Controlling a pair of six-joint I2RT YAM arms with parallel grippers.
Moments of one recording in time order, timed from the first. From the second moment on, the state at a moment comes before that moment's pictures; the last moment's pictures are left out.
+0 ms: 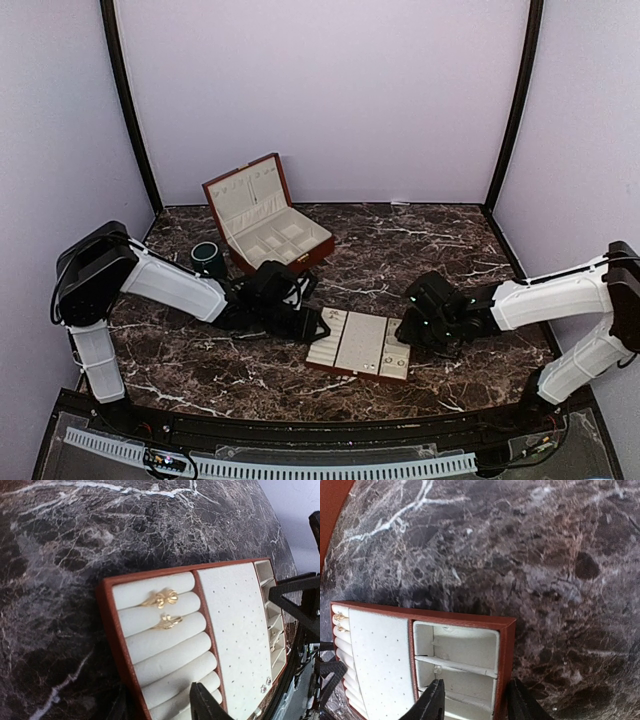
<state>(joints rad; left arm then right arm) -0.91 1.87 0.93 0.14 0.23 -0.63 0.91 1.42 0.63 -0.26 0.18 1.13</state>
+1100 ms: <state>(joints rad) -0.32 1.13 0.81 -0.37 0.38 -0.29 1.22 1.94 1.39 -0.25 0.02 0.43</state>
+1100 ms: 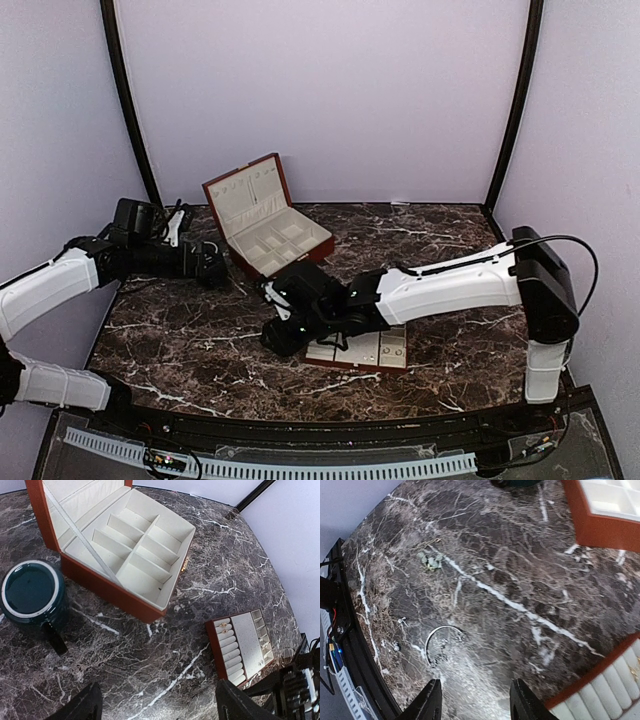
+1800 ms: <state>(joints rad) -0.27 1.12 0.77 -0.42 0.36 -0.13 1.26 2.29 1.71 -0.30 -0.07 0.18</state>
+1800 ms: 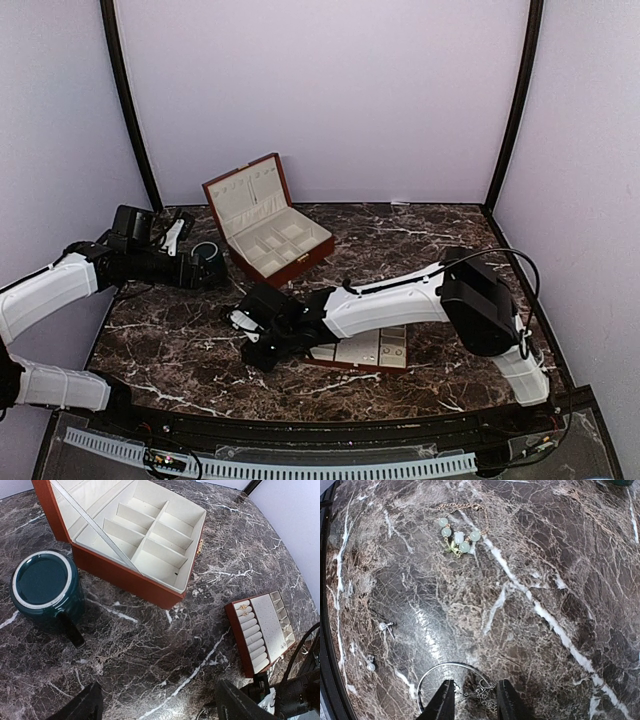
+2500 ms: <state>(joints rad) -0.27 1.12 0.77 -0.42 0.35 -0.13 1.26 2.34 1.76 -0.33 -0.01 0.06</state>
